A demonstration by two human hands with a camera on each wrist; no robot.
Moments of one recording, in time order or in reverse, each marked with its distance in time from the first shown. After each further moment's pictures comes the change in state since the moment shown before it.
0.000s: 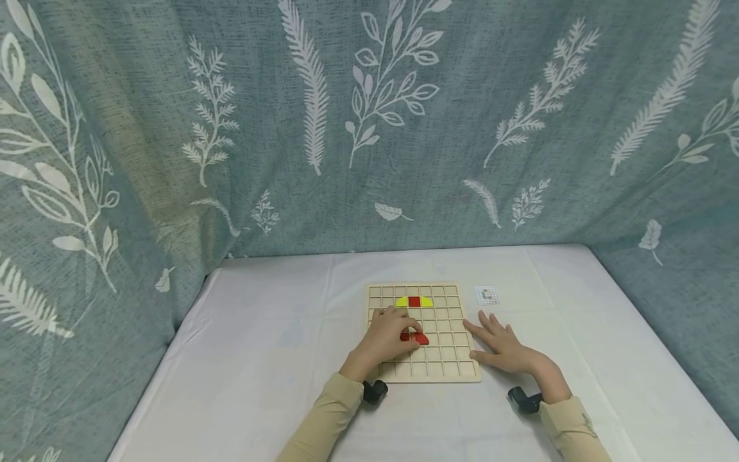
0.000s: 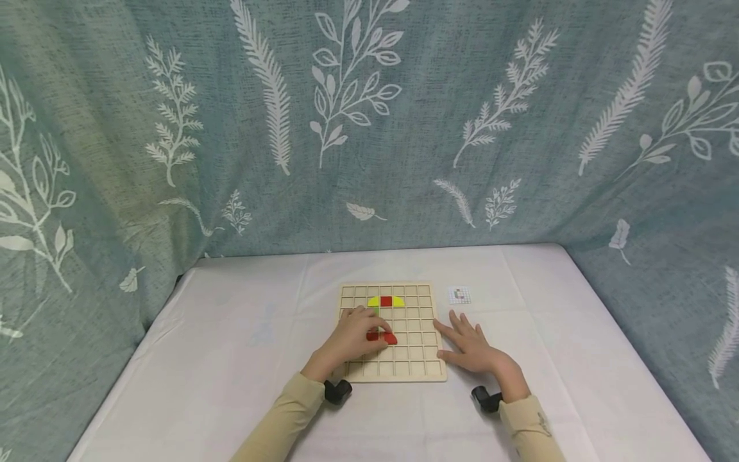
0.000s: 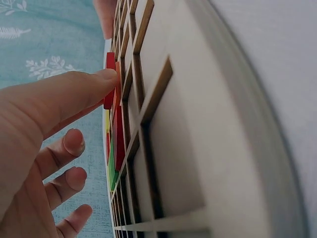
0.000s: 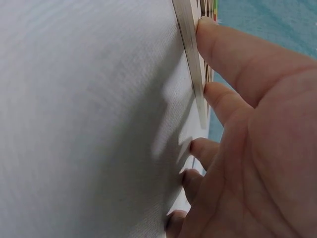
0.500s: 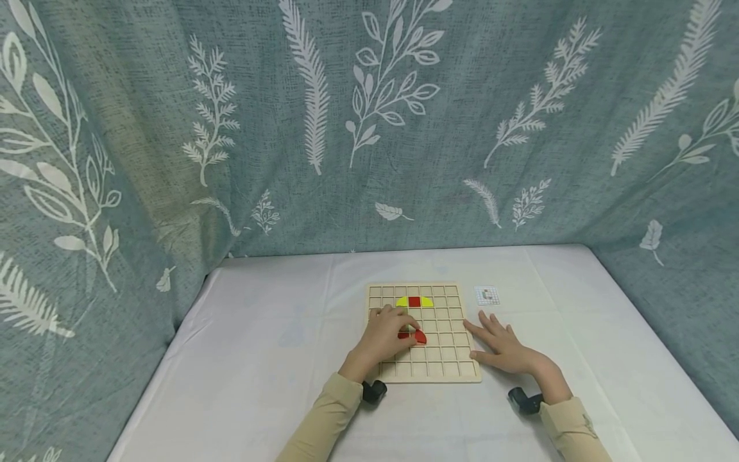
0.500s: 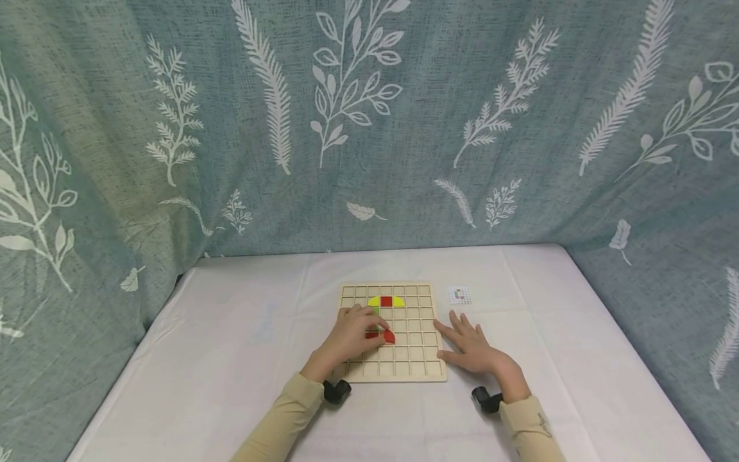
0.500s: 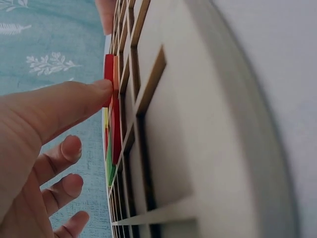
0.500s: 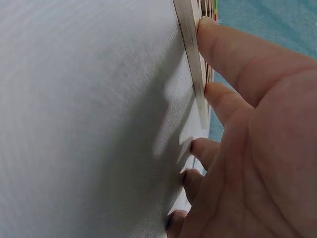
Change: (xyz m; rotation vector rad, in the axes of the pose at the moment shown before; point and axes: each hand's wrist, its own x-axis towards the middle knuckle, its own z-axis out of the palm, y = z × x) left_hand -0.001 -0.004 0.001 0.018 0.025 -0.027; right_hand -0.002 -0.002 0.000 0.006 0.006 0.001
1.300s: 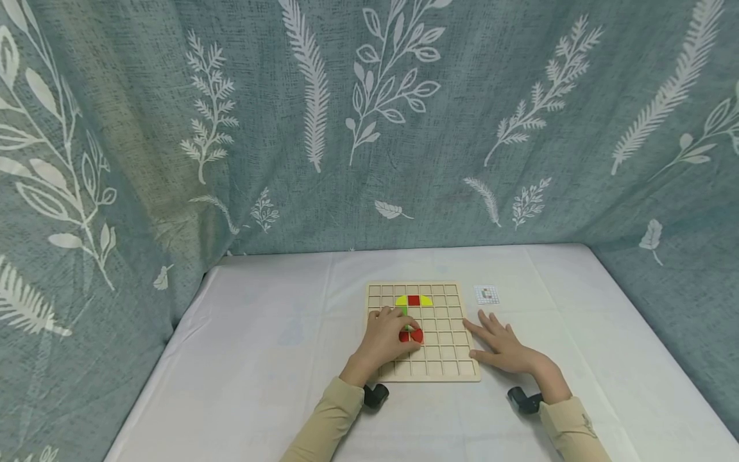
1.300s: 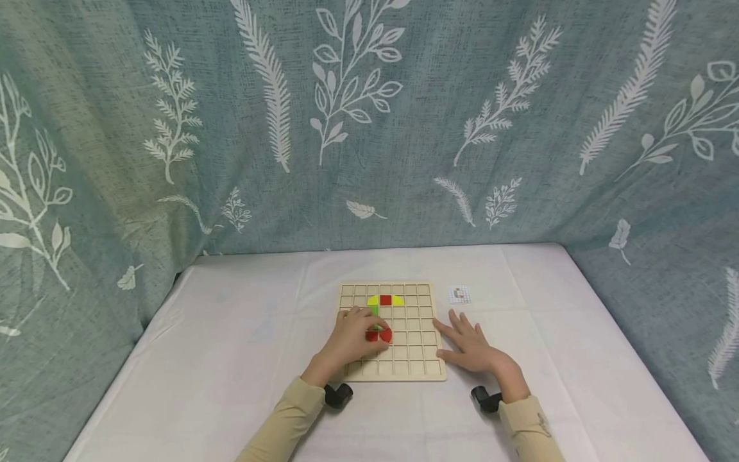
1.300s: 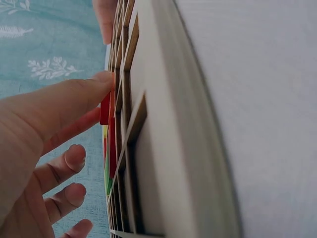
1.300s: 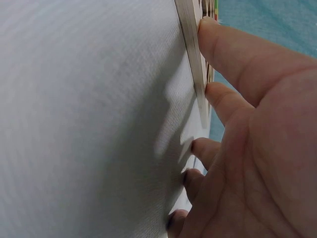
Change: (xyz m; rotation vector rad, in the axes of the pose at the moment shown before) left_hand -0.006 0.006 0.004 0.008 0.036 -0.031; right_hand -0.001 0.003 0.002 -0.006 0.004 -0.005
